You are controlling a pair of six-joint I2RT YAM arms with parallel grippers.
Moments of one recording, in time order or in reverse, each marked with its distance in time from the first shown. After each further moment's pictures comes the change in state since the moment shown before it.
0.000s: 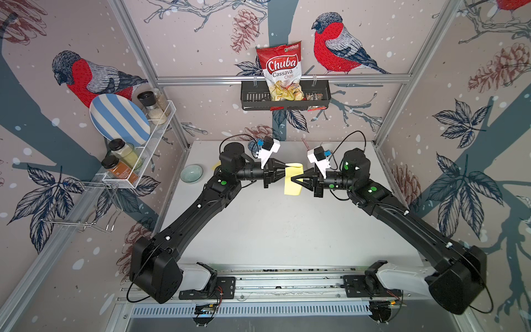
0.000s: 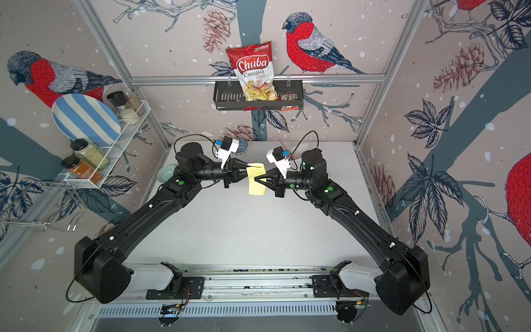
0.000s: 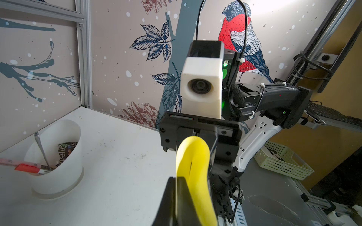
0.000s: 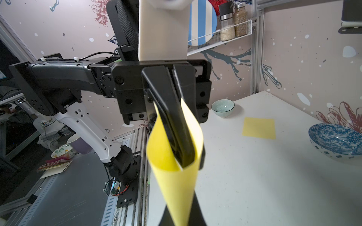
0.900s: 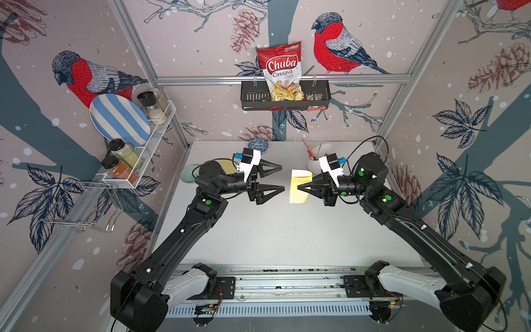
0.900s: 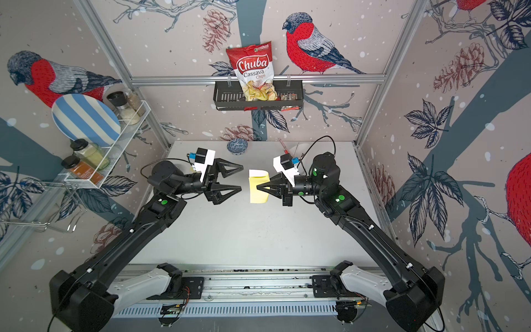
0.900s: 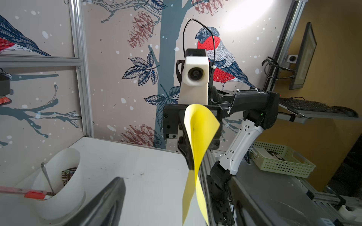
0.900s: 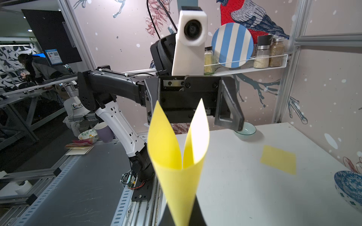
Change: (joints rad) left arm 0.055 -0.258 -0.259 0.284 0.076 -0.125; right arm 0.010 -0.140 -0.009 0.008 -0.154 -0.056
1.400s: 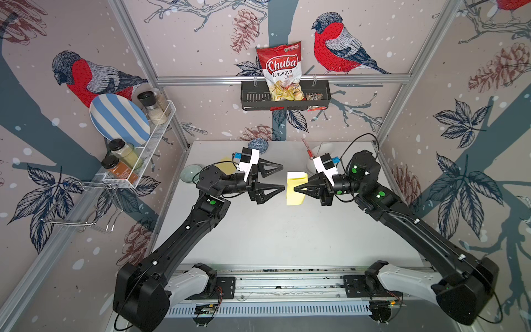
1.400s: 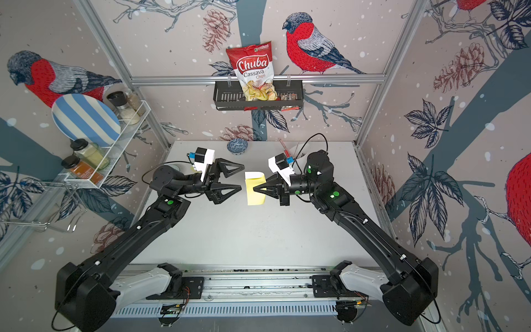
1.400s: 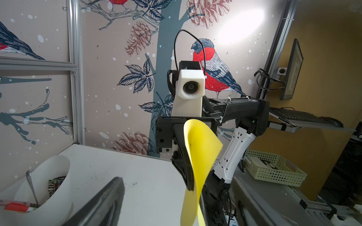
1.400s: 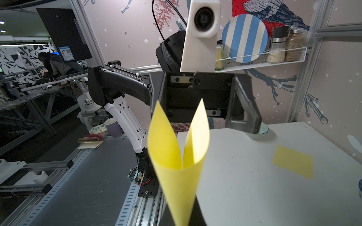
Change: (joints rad) left arm -0.010 0.055 -0.030 0.209 -0.012 -0.142; right arm 0.020 0.066 0.022 0.000 -0.035 -0.004
